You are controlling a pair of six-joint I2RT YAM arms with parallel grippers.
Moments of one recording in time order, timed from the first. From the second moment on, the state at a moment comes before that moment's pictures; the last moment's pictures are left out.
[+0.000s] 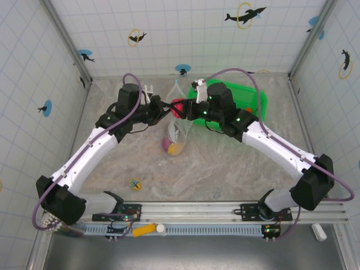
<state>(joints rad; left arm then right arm) -0.52 1.28 1.22 -0.45 0.42 -1.05 0.78 1.44 1.31 -0.22 -0.21 0.51</state>
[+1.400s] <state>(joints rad) -0.52 1.27 1.31 -0.51 0.36 -1.02 0.89 1.34 1.44 -0.43 0.04 0.29</state>
